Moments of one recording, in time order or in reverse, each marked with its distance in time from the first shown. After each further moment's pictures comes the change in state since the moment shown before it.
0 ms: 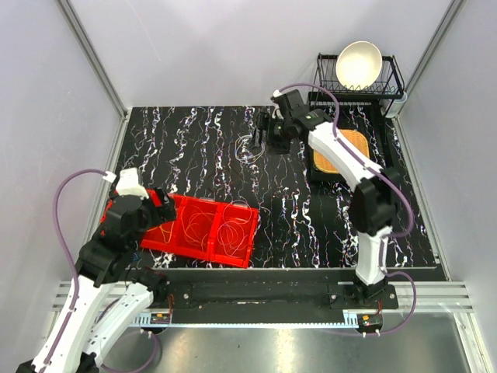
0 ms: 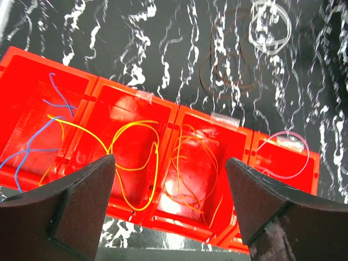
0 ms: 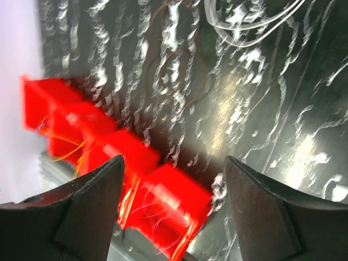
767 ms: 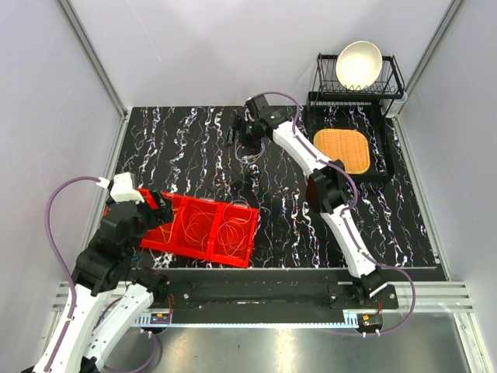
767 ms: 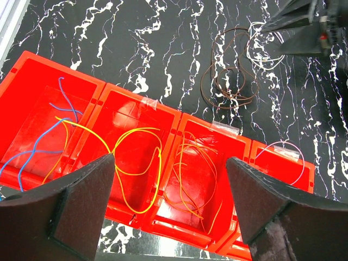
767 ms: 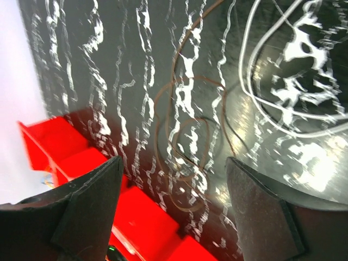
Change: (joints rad) left arm 0.000 -0.086 -0.028 0.011 -0.035 -0.015; right arm 0.056 0.672 0.754 -0.143 -0.047 0.113
